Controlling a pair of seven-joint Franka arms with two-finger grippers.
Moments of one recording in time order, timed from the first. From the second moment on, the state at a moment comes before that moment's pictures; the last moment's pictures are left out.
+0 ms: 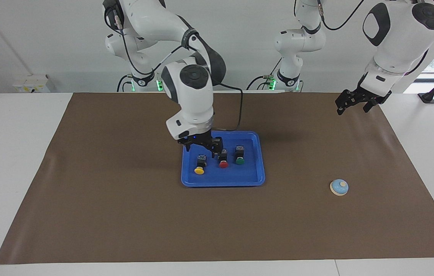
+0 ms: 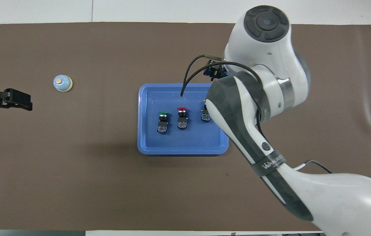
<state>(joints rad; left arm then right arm) 0.00 -0.02 -0.05 -1.68 0.03 1.61 -0.06 0.39 0.43 -0.04 -1.35 0.02 1.78 0.65</state>
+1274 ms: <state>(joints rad) 0.00 -0.02 -0.04 -1.73 0.02 1.71 -0.07 0.04 0.08 -0.04 -1.44 0.02 1.44 -0.06</state>
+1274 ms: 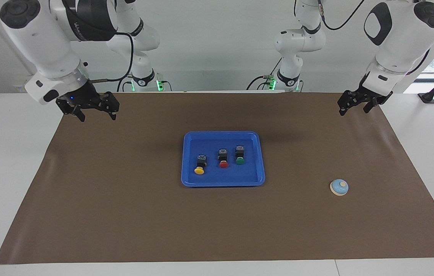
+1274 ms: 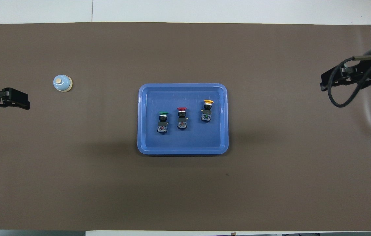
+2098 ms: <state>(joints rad) 0.01 0.49 -0.04 -1.49 0.02 1.99 -0.08 0.03 -0.01 -0.04 -1.56 0.02 1.44 -0.08</state>
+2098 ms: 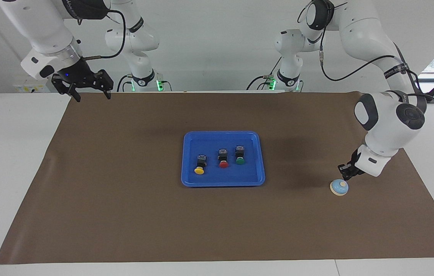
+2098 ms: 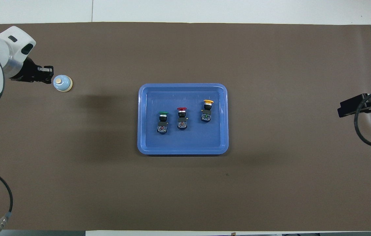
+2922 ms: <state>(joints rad) 0.04 0.51 -0.04 -1.49 0.03 1.99 -0.05 0.03 -0.02 -0.04 -1.56 -0.02 1.44 -0.08</state>
